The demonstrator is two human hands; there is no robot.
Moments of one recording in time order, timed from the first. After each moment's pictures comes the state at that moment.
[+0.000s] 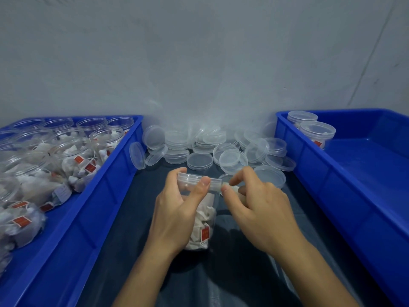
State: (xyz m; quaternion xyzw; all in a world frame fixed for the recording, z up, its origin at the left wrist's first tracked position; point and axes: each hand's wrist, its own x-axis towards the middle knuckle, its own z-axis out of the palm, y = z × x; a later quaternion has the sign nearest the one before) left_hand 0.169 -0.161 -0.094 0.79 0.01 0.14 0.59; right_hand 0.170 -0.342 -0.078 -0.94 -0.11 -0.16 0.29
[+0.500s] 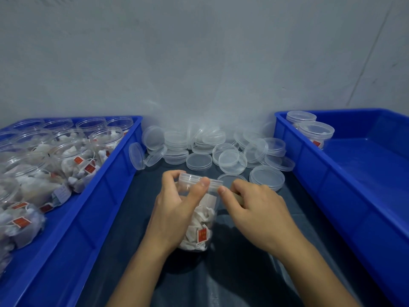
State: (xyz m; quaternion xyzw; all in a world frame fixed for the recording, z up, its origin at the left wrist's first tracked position) left_hand 0.171 -0.157 -0.093 0.79 0.00 0.11 0.61; right_hand 0.173 -0.342 -0.078 -0.95 -0.10 -0.13 0.27
